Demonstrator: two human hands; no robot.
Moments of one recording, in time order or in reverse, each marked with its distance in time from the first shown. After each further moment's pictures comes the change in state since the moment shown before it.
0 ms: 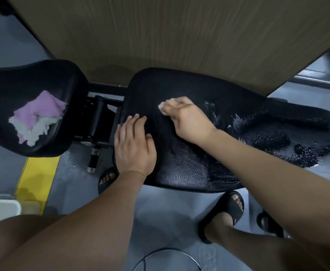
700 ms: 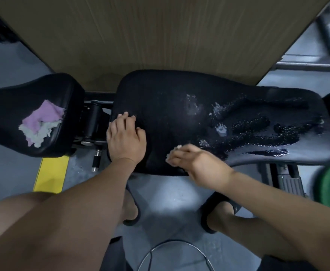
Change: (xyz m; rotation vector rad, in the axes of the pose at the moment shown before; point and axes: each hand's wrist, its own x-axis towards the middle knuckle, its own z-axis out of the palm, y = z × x) left_hand -0.001 0.014 -0.005 0.118 -0.066 -0.019; right_hand -0.167 -0.028 -0.010 0.125 -0.102 -0.196
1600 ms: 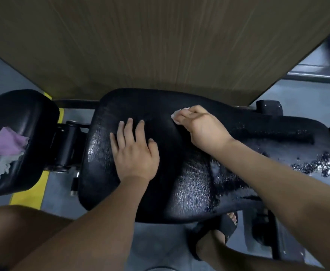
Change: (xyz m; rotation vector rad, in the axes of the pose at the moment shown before) left_hand 0.048 0.085 0.037 0.079 -0.049 -0.010; right_hand 0.088 0.170 -0.058 -0.193 0.099 0.303
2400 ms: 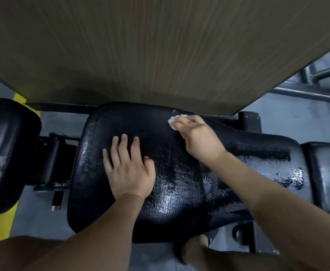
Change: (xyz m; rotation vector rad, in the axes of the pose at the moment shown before) left_hand 0.010 0.003 -0.008 0.004 -0.062 -0.028; right_hand 0.023 0.000 -0.016 -0.042 0.008 0.091
